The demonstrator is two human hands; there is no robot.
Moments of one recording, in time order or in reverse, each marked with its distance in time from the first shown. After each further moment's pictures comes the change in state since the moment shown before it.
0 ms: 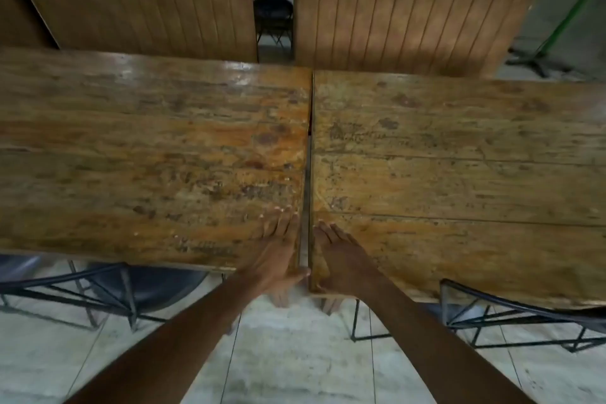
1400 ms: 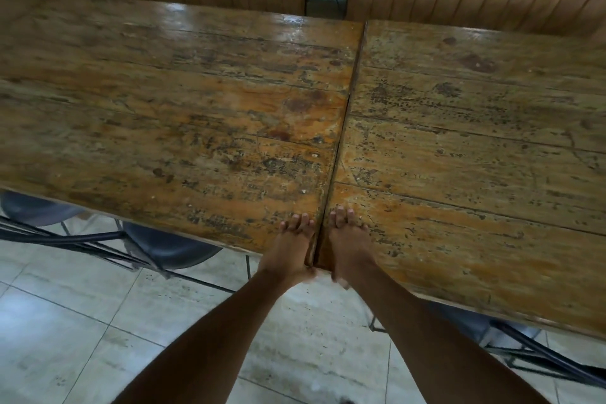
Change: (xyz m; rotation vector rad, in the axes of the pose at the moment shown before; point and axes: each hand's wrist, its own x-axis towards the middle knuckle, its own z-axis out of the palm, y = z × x) left_hand 0.034 0.003 0.073 -0.191 -0.151 -0.189; right_hand 0.084 0.019 0.048 -0.227 -0.222 0.102
